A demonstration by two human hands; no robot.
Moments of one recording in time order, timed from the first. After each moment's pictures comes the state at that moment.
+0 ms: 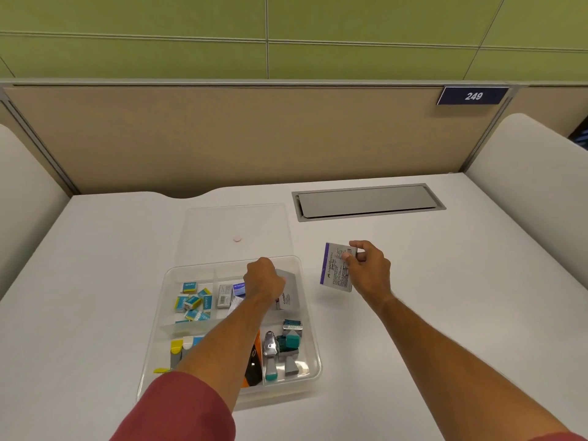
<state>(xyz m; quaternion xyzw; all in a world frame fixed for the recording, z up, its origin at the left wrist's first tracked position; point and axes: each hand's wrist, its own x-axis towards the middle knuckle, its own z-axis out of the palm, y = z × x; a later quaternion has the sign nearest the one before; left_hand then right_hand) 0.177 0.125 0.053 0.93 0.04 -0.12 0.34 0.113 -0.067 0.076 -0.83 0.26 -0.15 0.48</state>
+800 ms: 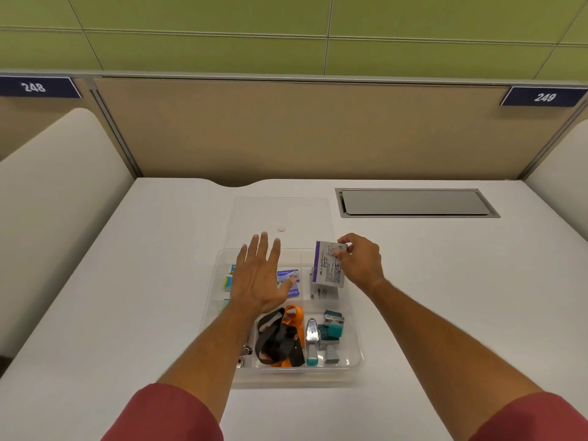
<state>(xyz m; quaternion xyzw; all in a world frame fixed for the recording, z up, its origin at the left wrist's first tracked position) 0.160 0.239 0.047 0.99 -0.15 -0.01 0.04 0.153 0.018 0.073 -0.90 0.16 -0.05 0.40</state>
